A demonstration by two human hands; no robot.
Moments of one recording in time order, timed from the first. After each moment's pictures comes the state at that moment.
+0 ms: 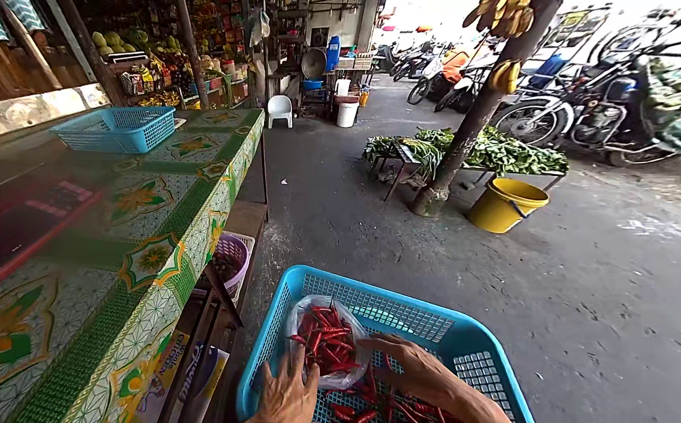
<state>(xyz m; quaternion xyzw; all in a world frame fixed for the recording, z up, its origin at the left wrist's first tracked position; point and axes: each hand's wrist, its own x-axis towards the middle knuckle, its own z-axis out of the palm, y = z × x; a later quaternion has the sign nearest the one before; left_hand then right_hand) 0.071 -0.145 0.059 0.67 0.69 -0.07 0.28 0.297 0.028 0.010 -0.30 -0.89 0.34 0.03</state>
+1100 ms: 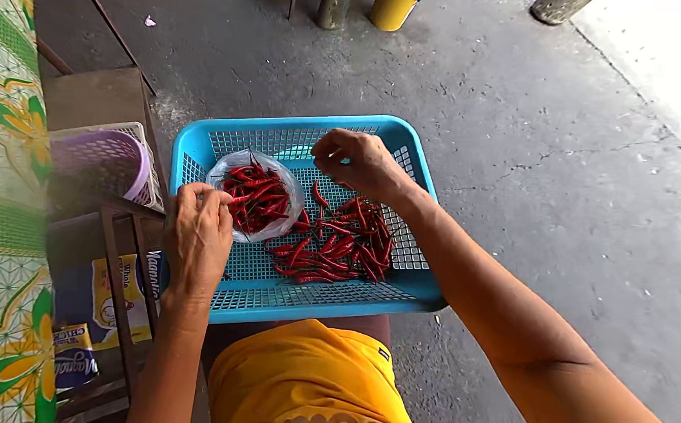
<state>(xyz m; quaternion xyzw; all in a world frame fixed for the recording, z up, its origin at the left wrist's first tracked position) 0.044 -0.104 0.033 0.69 0.69 0.23 0.04 0.304 0.021 0.041 -0.45 -0.80 0.32 0.22</state>
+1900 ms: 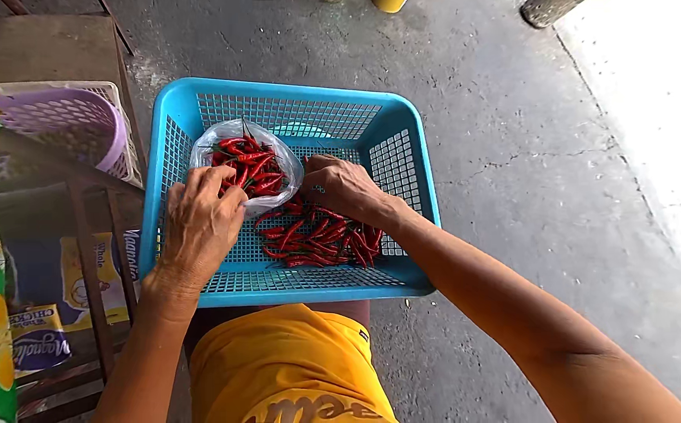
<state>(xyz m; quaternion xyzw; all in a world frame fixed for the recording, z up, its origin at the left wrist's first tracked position) 0.045 -0.109 0.023 0.80 0.58 0.18 0.07 0.302 -0.008 0.002 -0.39 -0.89 0.23 0.03</state>
